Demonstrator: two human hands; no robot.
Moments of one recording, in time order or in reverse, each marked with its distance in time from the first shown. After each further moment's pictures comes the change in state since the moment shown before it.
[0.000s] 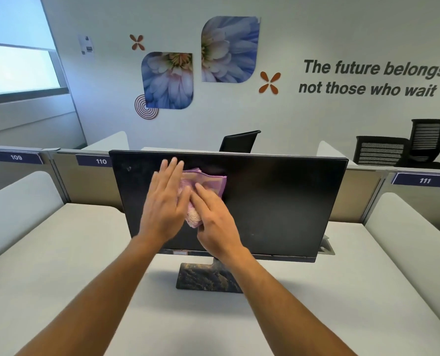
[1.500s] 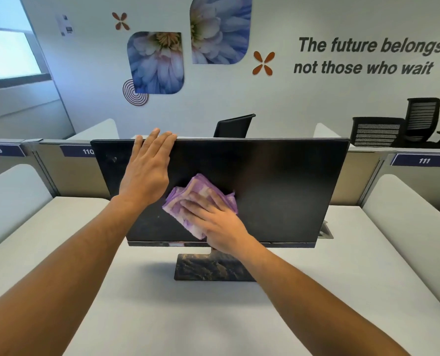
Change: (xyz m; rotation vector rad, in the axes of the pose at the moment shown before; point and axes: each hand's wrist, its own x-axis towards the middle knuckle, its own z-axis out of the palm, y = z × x) left_hand 0.058 -0.039 -0.006 0.335 -0.103 0.176; right_hand -0.020 0.059 0.022 -0.489 -0.235 -0.427
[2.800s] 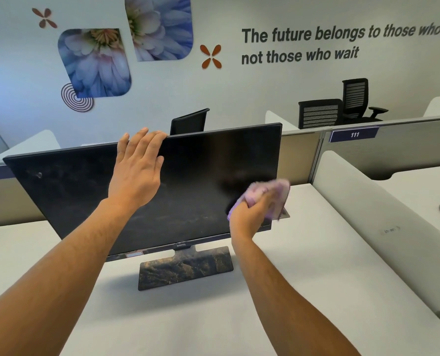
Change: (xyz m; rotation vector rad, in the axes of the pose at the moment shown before) left_hand 0.028 0.081 0.031 -0.073 0.013 0.137; right_hand -0.077 0.048 -0.042 0.827 0.959 1.793
